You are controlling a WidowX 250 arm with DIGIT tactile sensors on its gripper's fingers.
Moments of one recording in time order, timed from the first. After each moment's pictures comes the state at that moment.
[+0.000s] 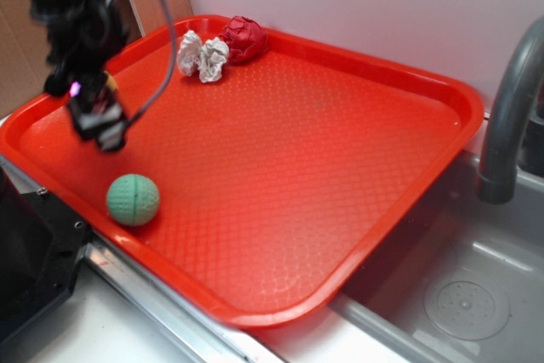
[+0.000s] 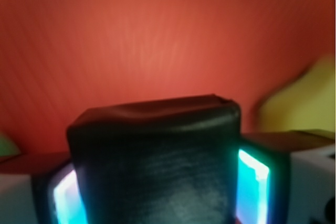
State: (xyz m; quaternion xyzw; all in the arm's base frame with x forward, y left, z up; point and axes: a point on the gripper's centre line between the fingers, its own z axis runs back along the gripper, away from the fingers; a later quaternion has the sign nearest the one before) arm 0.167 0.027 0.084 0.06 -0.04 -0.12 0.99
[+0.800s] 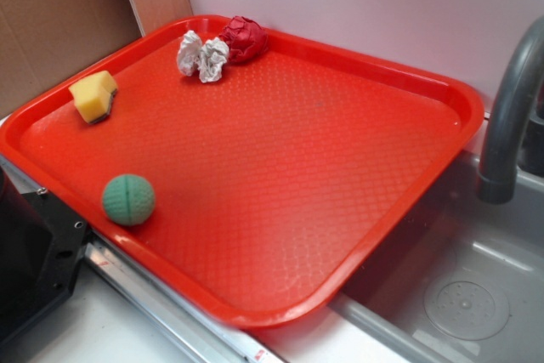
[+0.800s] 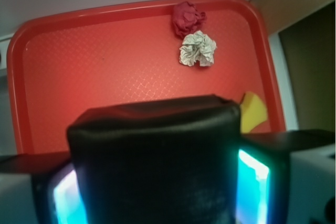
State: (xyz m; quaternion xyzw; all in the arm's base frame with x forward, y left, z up) arm 0.202 -0.009 0.211 0.01 -0.03 0.10 0.99
